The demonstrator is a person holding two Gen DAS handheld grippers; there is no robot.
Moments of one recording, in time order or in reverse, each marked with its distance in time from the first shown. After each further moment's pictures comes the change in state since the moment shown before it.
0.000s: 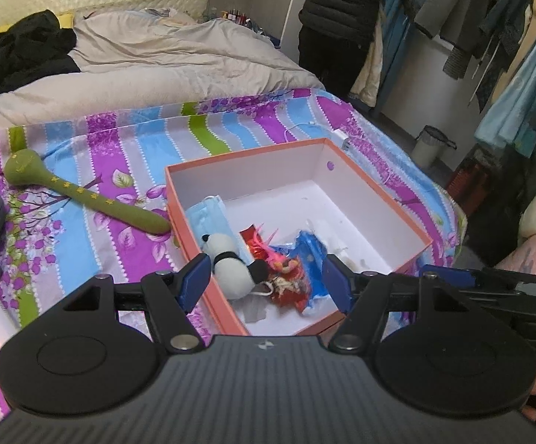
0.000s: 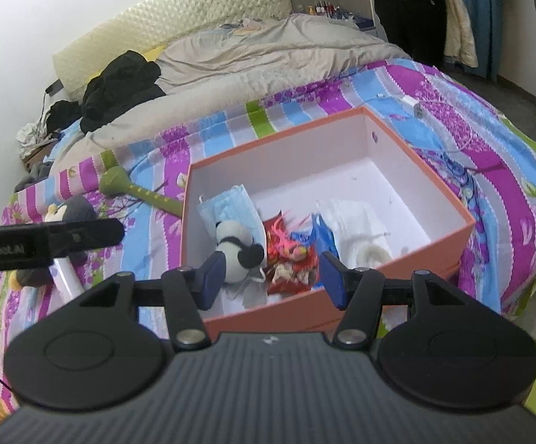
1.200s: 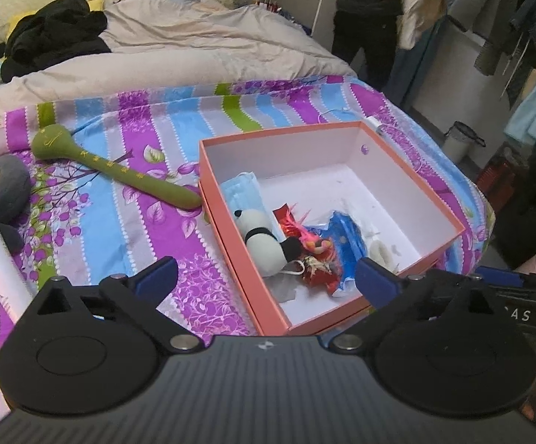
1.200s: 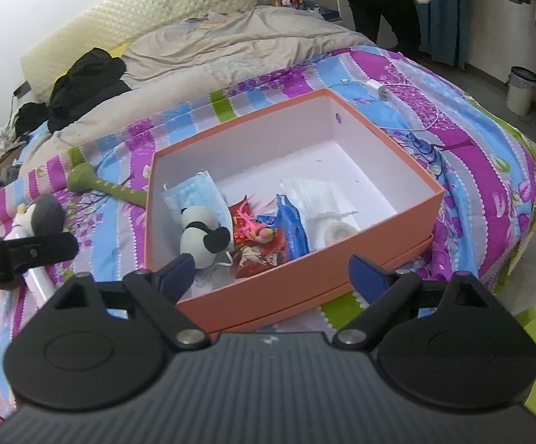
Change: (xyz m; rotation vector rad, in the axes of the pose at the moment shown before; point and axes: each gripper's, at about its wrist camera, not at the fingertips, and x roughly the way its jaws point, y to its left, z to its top) left arm 0.007 0.013 -0.022 -0.035 0.031 0.098; right arm 0.004 -0.009 -0.016 0.042 0.010 -0.110
